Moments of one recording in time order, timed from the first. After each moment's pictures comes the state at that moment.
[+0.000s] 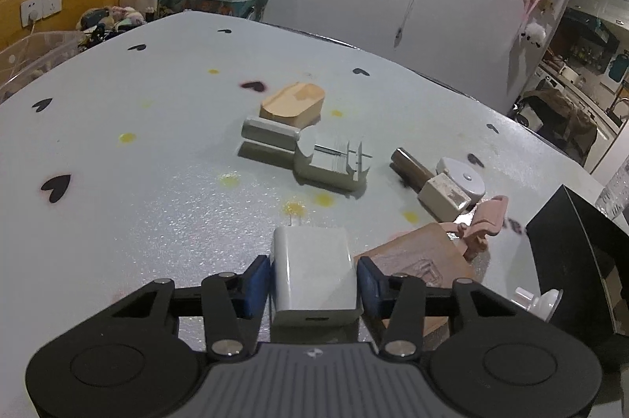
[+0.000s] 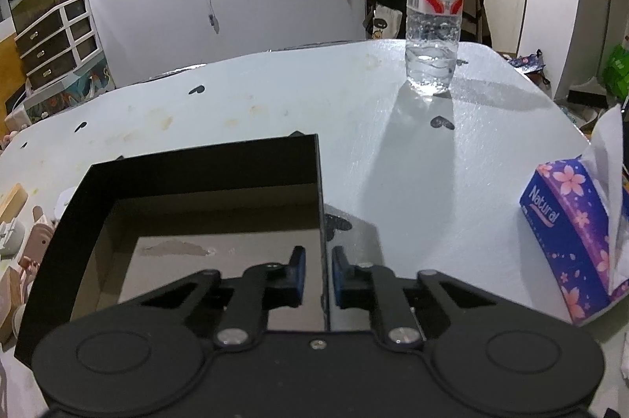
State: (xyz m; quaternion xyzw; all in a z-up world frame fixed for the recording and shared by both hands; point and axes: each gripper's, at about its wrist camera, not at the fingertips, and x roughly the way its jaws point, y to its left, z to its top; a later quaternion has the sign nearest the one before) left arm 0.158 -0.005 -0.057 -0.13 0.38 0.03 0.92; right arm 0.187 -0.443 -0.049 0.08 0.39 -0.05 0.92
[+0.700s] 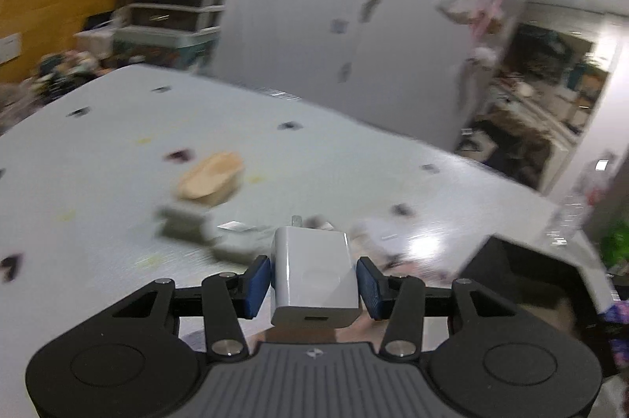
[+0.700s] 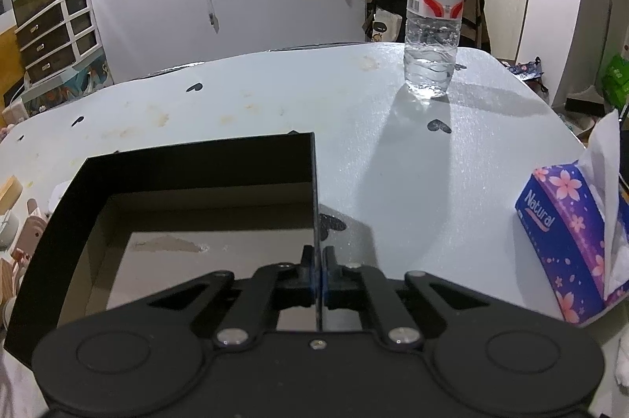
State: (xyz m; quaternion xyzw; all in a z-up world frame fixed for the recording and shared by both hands) left arm 0.182 -0.051 -0.008 -0.12 0.32 -0.04 0.94; right arm 0.185 -0.442 -0.050 0.07 0.38 -0.06 0.92
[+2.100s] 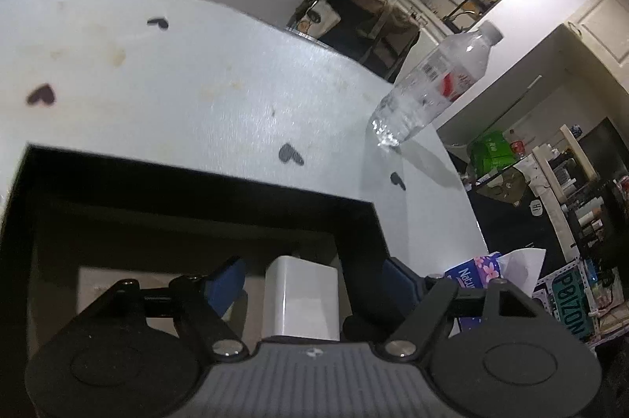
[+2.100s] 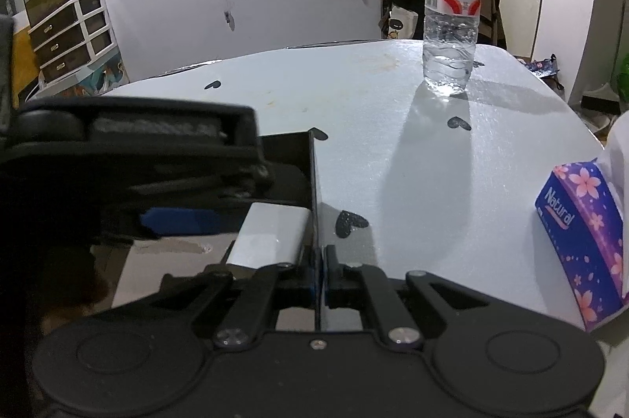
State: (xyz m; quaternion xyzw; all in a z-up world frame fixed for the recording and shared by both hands) left arm 0.280 -0.296 -0.055 -0.18 0.46 -0.27 0.83; right arm 0.186 -0.438 -0.052 0.08 0.38 -0.03 0.92
